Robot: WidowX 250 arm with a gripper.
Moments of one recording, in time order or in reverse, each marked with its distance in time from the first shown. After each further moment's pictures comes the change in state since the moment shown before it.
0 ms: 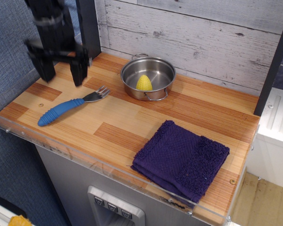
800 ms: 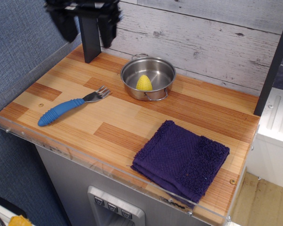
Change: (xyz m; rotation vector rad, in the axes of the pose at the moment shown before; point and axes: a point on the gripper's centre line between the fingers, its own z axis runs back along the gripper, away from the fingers) arm 0.003 -0.066 0.074 -0.045 -0.100 -0.059
